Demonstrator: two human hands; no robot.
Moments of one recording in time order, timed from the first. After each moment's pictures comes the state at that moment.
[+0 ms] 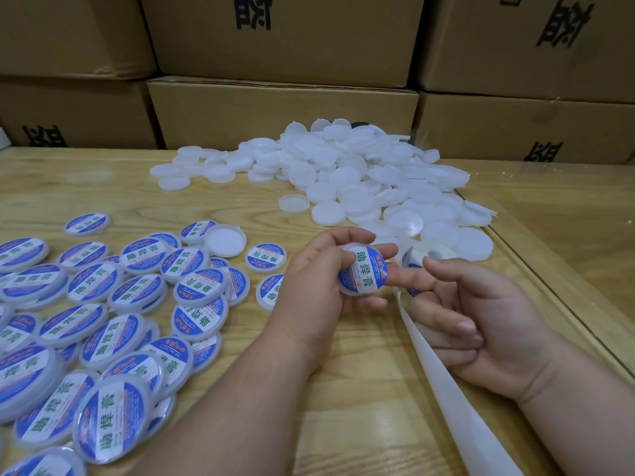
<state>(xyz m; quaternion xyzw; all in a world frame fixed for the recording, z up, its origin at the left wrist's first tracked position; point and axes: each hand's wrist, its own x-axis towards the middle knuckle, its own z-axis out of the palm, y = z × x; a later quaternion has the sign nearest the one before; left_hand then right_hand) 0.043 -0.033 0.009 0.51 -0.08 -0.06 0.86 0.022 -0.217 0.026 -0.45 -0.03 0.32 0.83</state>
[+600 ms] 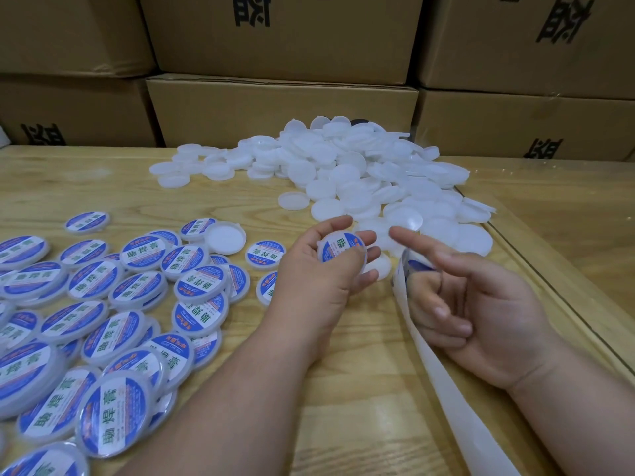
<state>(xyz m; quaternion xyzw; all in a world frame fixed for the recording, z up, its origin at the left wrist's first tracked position) 0.045 -0.034 0.007 0.51 -0.03 -0.01 0.86 0.022 -0.212 0.022 -0.51 -0.08 0.17 0.84</state>
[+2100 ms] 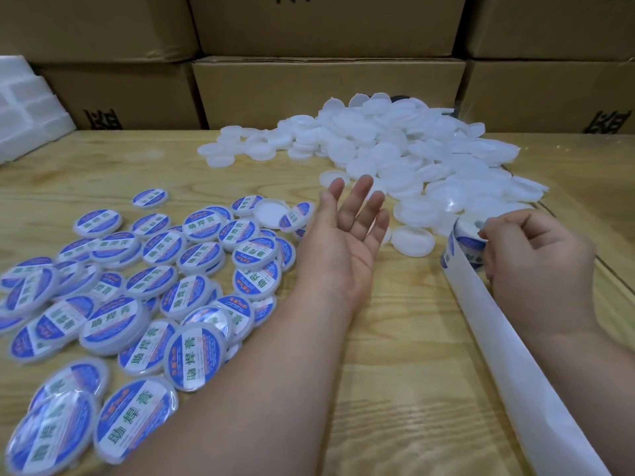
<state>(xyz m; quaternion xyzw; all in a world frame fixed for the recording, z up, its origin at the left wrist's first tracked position) 0.052 -0.020 0.020 0.24 0.08 0.00 0.97 0.020 -0.192 0.012 -0.75 0.04 -0.28 0.60</state>
